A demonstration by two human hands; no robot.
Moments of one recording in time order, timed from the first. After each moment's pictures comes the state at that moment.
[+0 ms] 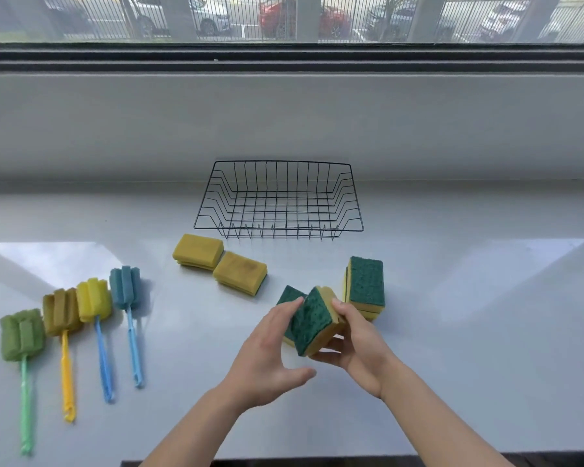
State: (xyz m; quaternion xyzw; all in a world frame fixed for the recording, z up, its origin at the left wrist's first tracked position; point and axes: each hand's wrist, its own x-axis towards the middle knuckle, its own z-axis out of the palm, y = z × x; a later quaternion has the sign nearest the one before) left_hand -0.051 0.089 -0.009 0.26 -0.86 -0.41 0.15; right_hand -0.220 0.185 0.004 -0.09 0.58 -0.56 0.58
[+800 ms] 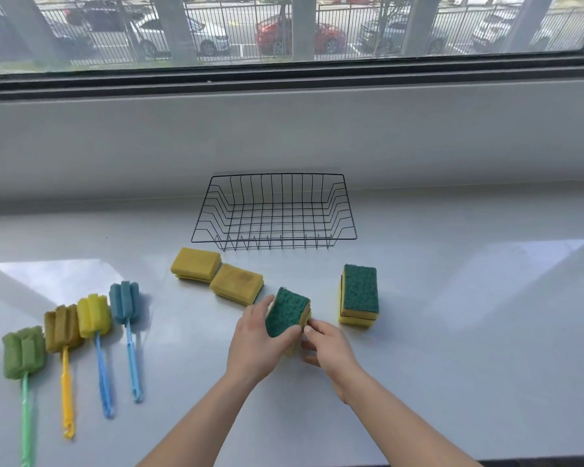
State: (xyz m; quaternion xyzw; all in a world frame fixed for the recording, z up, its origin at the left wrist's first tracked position) left_hand -0.080 0.066 -0.028 0.50 -0.77 -0.39 0.14; right_hand -0.199 0.160 -0.033 -0.14 0.67 -0.51 0.51
